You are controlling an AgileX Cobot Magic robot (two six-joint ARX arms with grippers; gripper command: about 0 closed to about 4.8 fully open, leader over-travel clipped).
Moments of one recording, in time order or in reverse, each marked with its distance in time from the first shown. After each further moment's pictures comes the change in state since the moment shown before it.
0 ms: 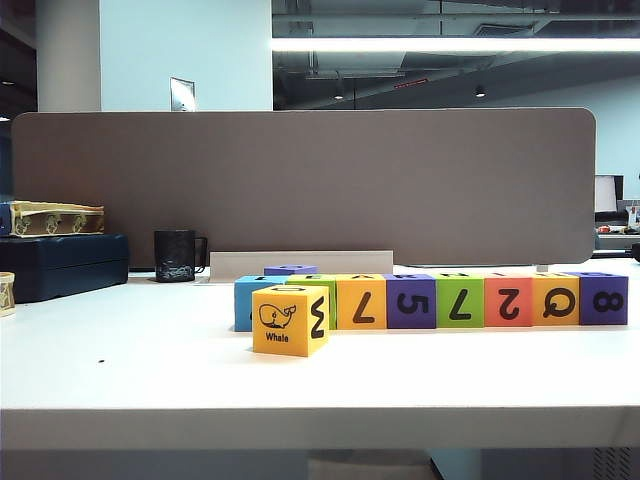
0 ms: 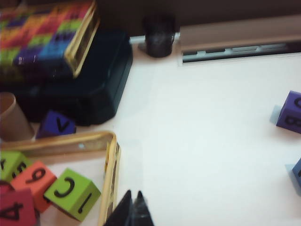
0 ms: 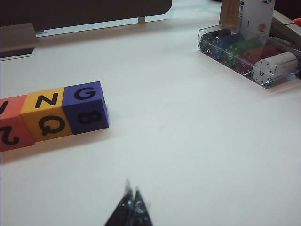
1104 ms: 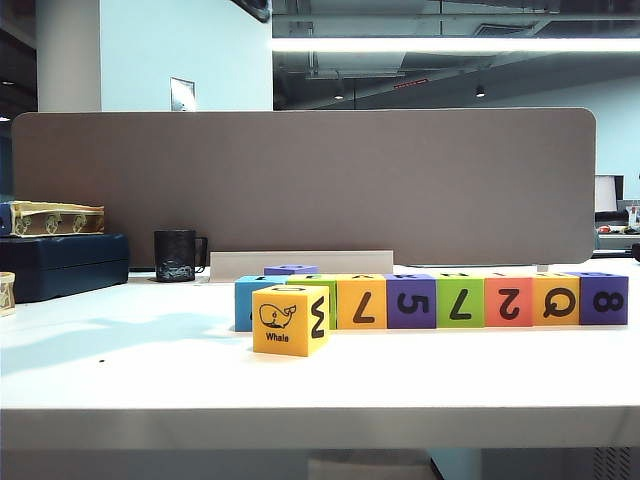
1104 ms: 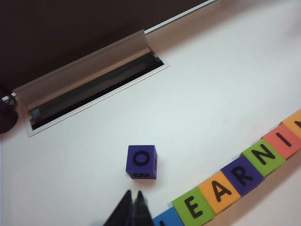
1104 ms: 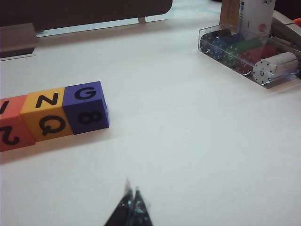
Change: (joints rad) left arm -0.498 0.816 0.985 -0.347 -0.011 0.023; right arm 0.000 0.000 0.000 0.000 0.000 0.000
